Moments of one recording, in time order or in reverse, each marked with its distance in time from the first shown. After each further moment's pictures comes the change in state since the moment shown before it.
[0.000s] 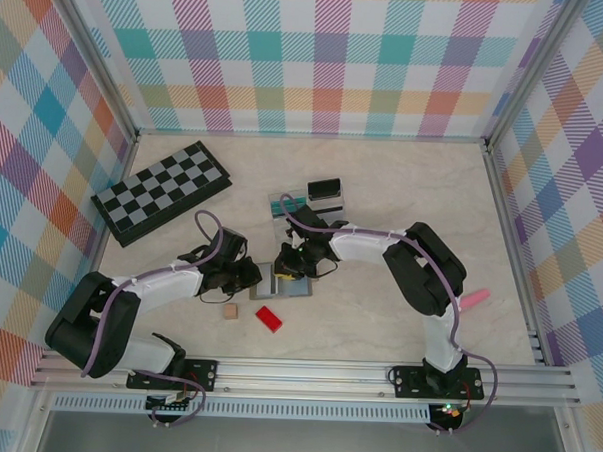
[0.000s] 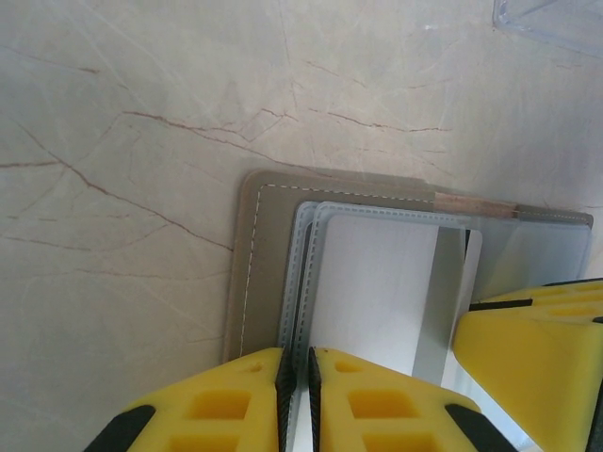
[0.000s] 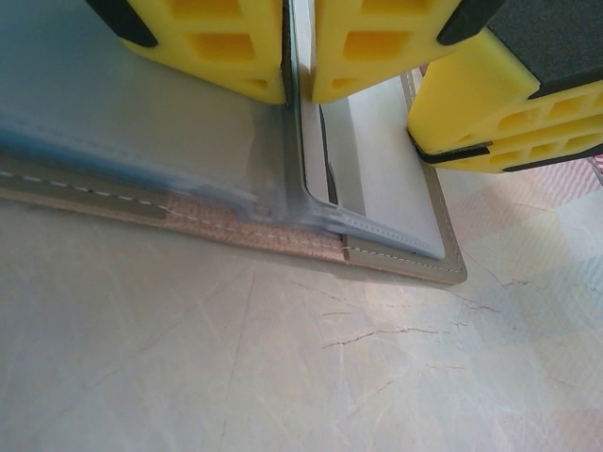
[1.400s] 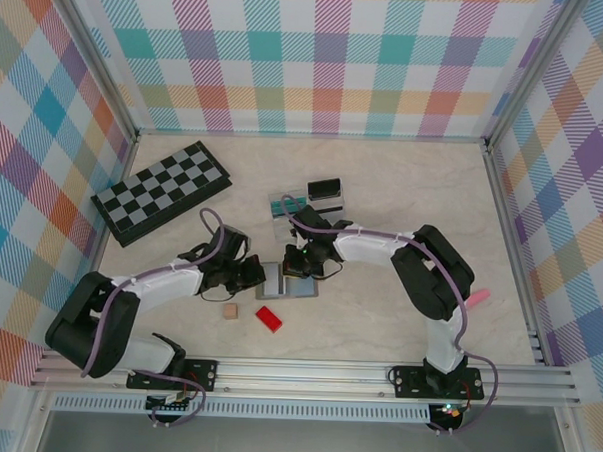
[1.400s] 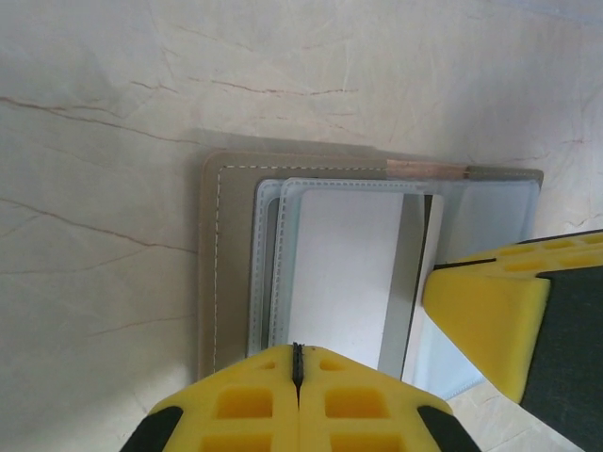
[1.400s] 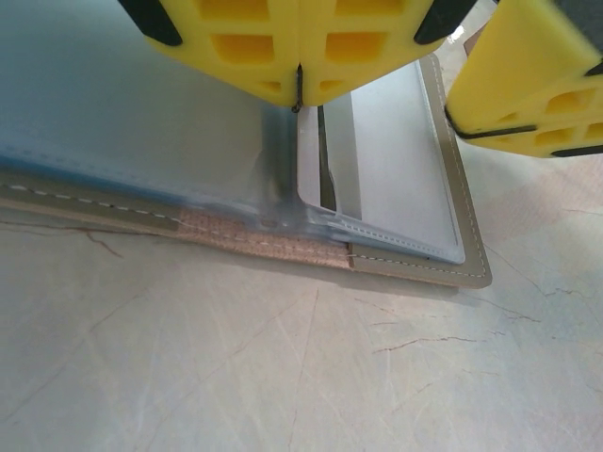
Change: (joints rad) left arm 0.001 0.010 0.017 0.026 0.114 0.055; right arm 0.002 -0.055 -0.015 -0.086 0.110 -0.103
